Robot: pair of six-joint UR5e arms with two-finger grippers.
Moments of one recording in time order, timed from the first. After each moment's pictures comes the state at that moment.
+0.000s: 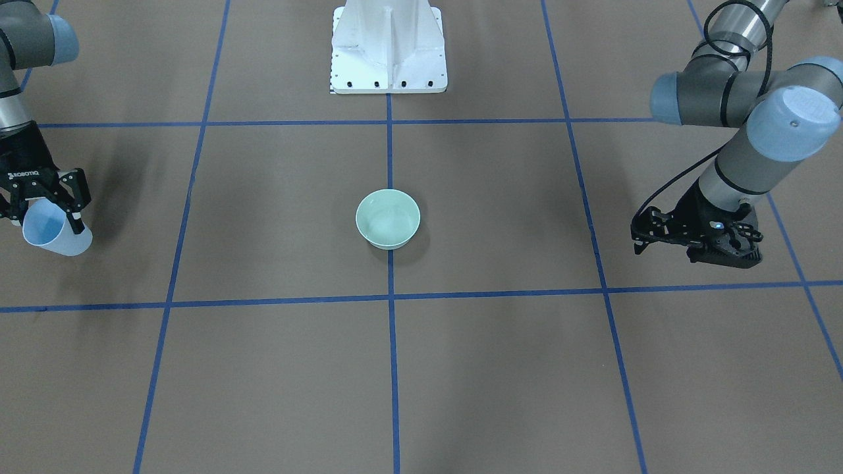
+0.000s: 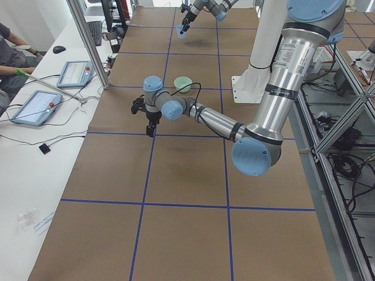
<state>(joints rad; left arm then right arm) -1.00 -1.88 -1.64 -1.81 -2.12 -0.59 0.81 -1.79 1.75 -0.55 1.59 0.93</state>
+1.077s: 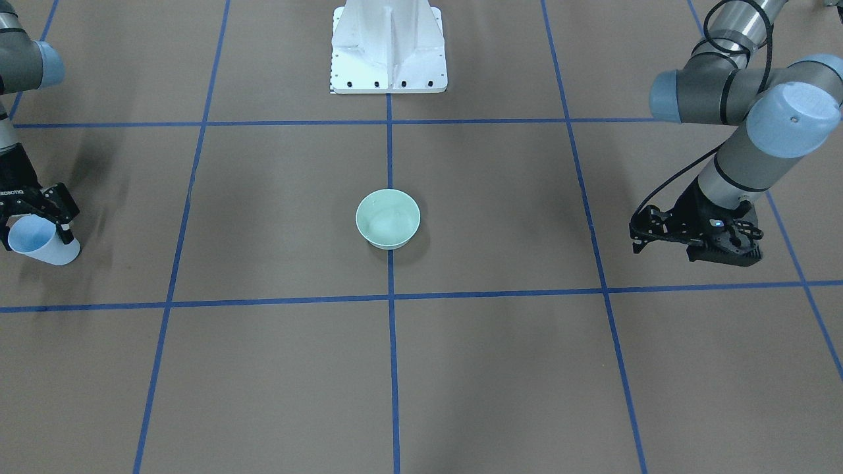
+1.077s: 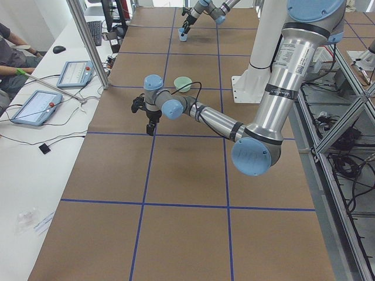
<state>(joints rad) -1.00 -1.88 -1.65 -1.81 -2.12 -0.61 0.81 -1.78 1.59 -0.39 1.58 0.95</state>
